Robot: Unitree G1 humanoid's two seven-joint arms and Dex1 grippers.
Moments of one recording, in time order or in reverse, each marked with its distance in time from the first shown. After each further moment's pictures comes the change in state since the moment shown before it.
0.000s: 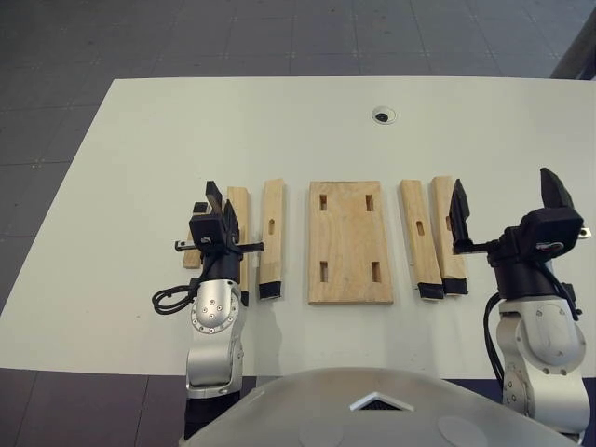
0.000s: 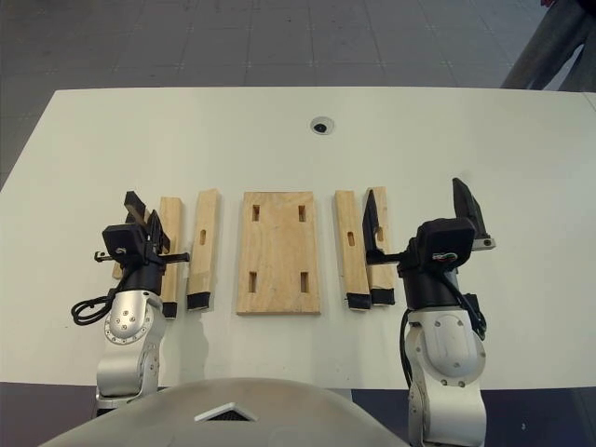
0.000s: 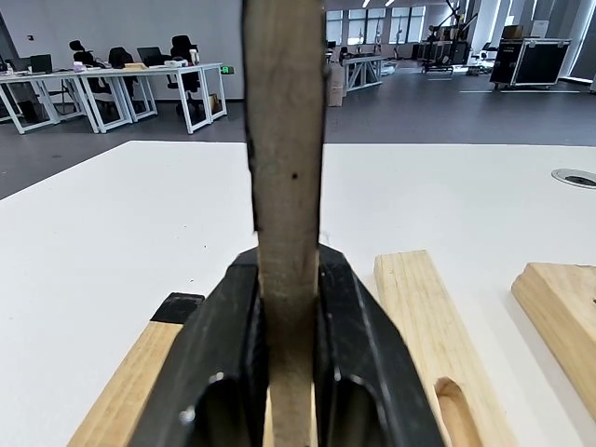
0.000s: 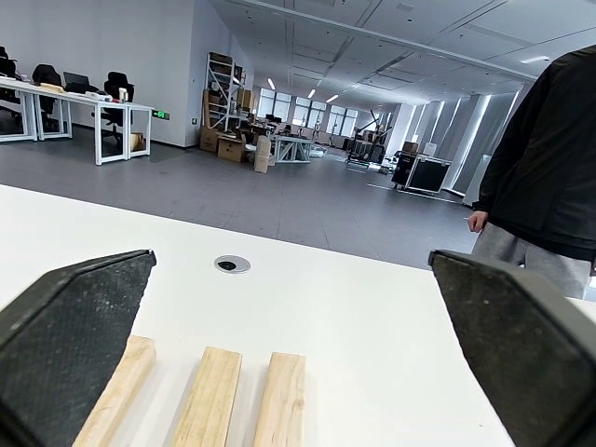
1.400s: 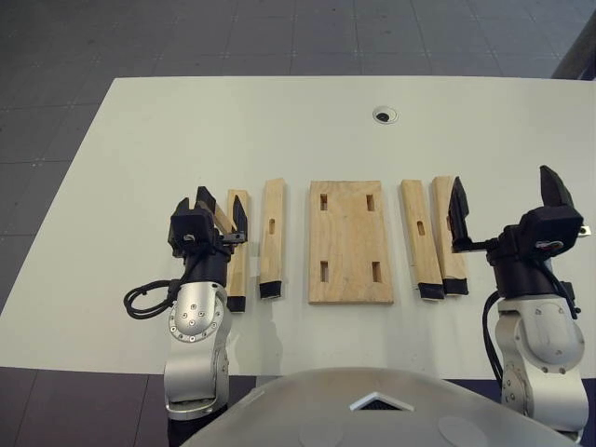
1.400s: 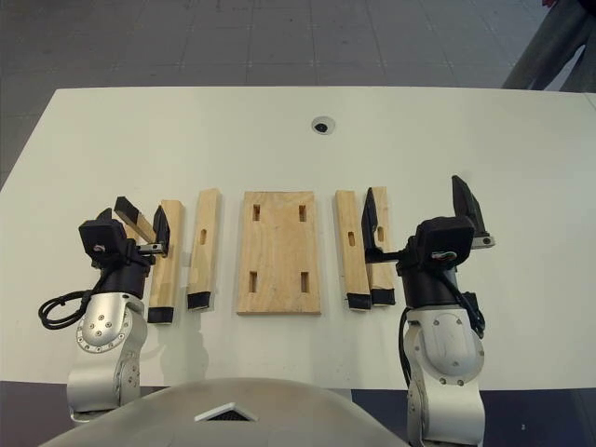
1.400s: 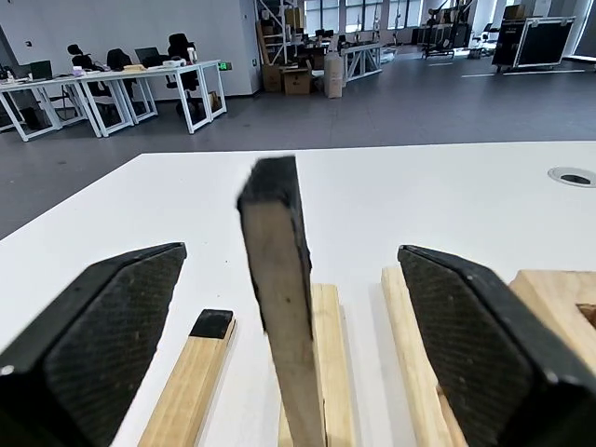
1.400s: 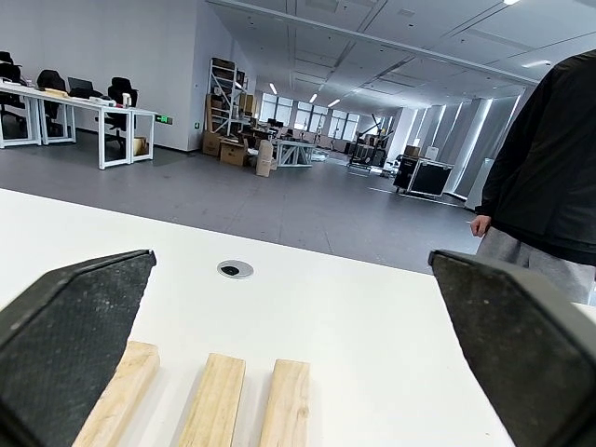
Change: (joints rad) left arm -0.003 0.054 0.028 -0.287 0.005 0.270 -0.051; right arm -0.008 0.003 0.009 0.004 -0.002 -0.008 -0.004
